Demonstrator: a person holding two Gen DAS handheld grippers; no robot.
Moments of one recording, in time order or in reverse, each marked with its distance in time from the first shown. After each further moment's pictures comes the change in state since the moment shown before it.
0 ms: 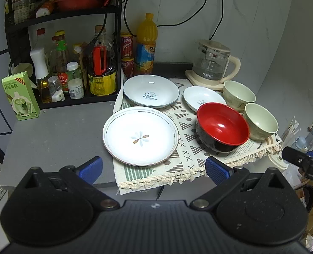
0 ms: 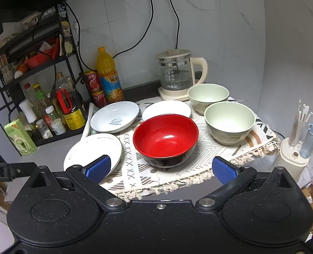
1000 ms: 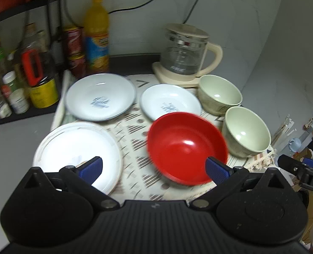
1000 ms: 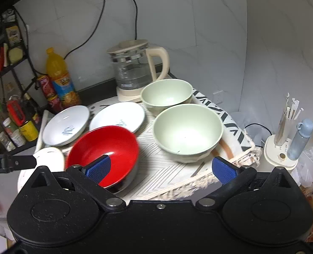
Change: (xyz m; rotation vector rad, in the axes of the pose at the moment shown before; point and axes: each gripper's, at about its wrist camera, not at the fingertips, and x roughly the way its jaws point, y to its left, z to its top) left arm 0.126 -0.115 0.068 0.044 0.080 -0.075; right arm 0.093 -0.119 0.052 0.049 0.080 -0.089
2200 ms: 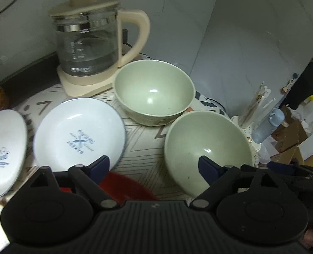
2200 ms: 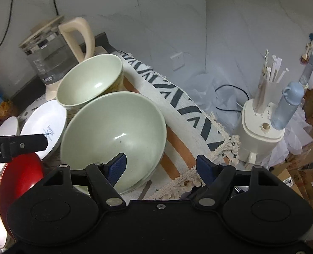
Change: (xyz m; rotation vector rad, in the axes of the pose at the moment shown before) left arm 0.174 -0.127 0.084 0.260 0.171 -0.214; right arm 0.132 -0.097 0.029 0.211 0.220 -0.156
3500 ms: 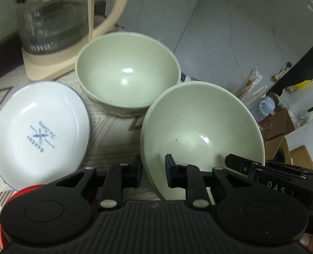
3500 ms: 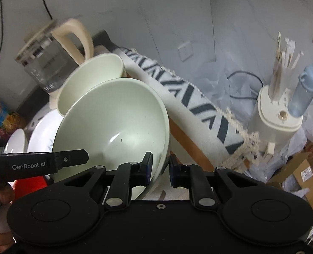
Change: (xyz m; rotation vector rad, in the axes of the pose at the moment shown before) left arm 0.052 -0.010 0.009 -0.015 0.118 -0.103; right arm 0.020 -0.006 0.022 0.068 0.043 0.097
